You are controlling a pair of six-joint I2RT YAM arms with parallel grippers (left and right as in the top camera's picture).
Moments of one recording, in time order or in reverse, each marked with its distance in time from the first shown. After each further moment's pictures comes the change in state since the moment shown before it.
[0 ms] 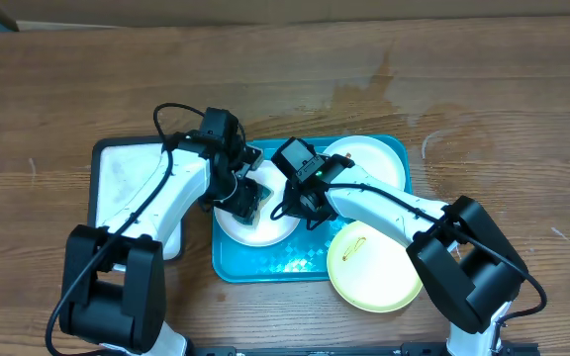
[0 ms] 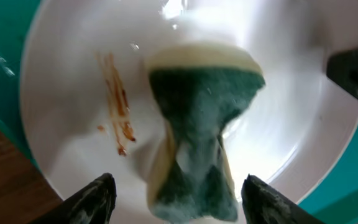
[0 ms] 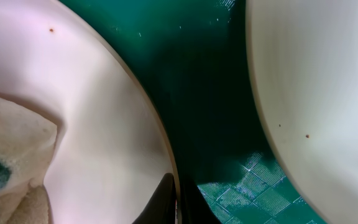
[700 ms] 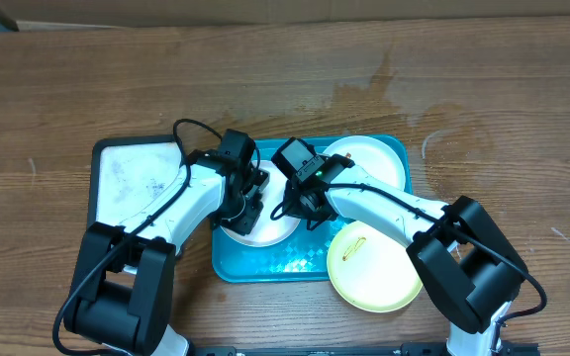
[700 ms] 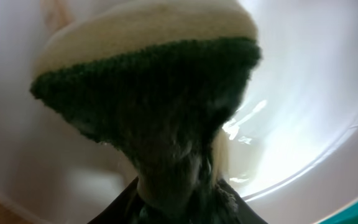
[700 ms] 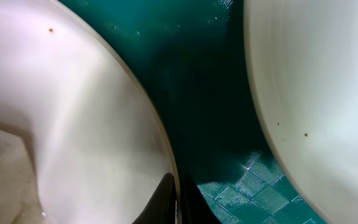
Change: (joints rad) left arm -0.066 0.000 -0.116 0.062 -0.100 -0.037; right arm 0.000 0.000 0.000 -0.004 0.000 0.000
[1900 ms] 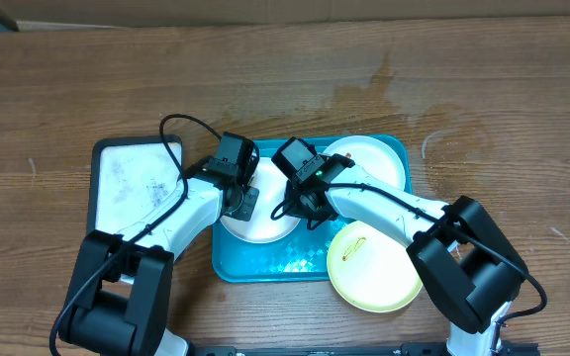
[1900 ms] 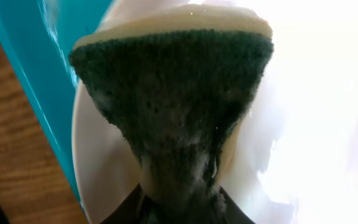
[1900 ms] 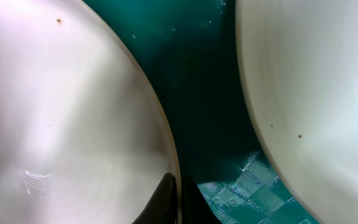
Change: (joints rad) left arm -0.003 -0.039 -0.110 0.323 -0.185 -0.117; right arm 0.000 0.000 0.000 -0.003 0.005 0.001
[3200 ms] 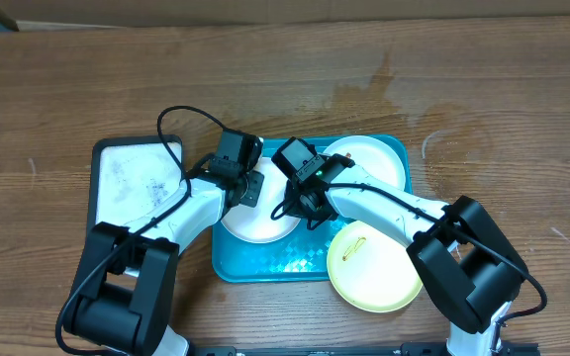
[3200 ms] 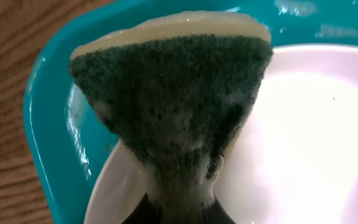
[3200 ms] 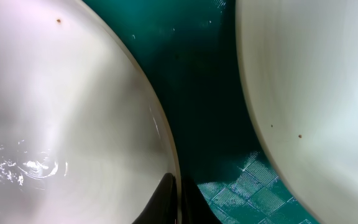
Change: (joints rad) left arm 0.000 0.032 -0.016 0.233 0.000 -0.004; right arm 0.000 0.000 0.000 0.000 -0.001 0.000
